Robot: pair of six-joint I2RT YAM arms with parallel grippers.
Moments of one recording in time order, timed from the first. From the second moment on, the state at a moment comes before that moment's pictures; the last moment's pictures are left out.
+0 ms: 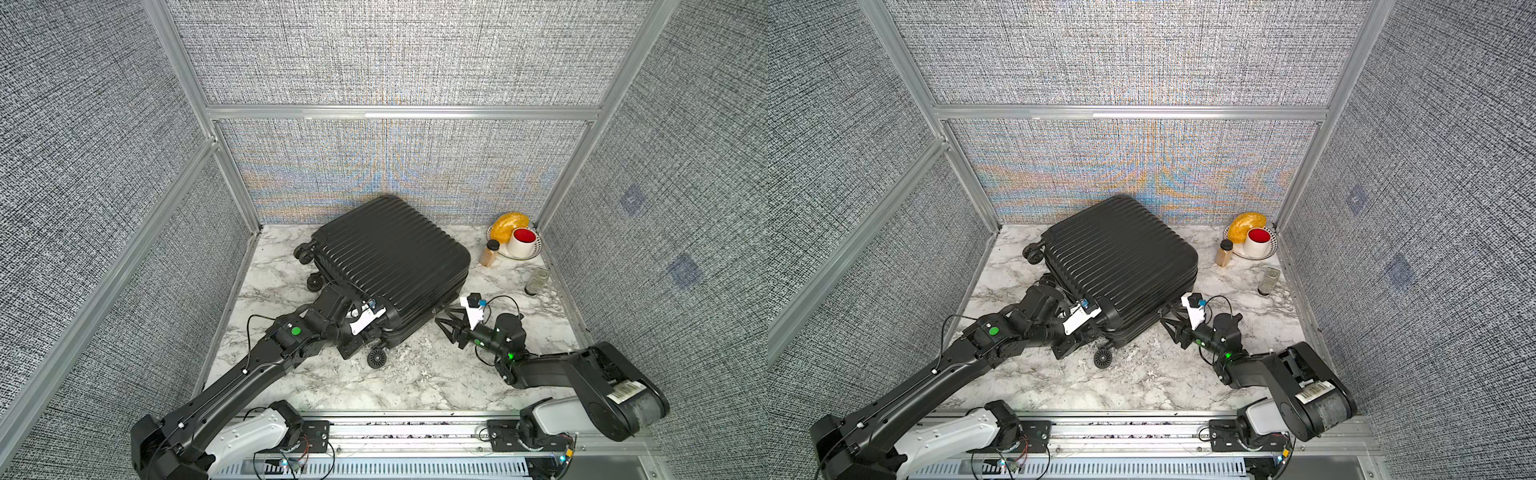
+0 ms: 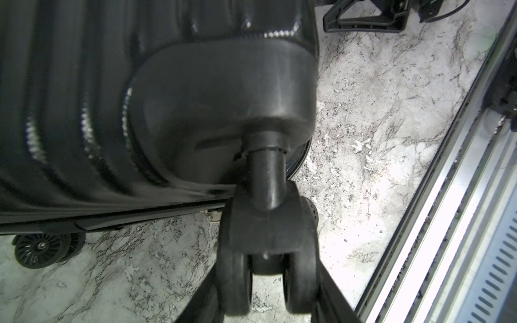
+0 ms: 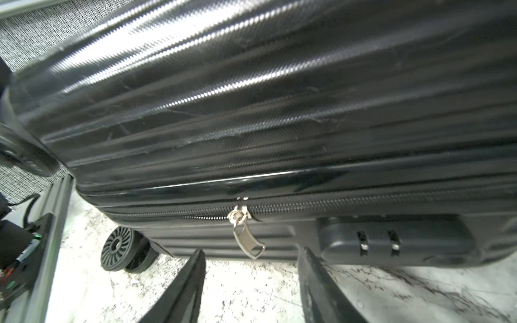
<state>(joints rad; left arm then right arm) -0.74 1.02 0.94 -0.83 0.14 0.27 0.39 1.43 0.19 1.06 -0.50 0.21</state>
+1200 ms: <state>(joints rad) -0.74 1.03 0.94 -0.83 0.15 0.27 0.47 1.64 0.27 1.15 -0.37 0.20</state>
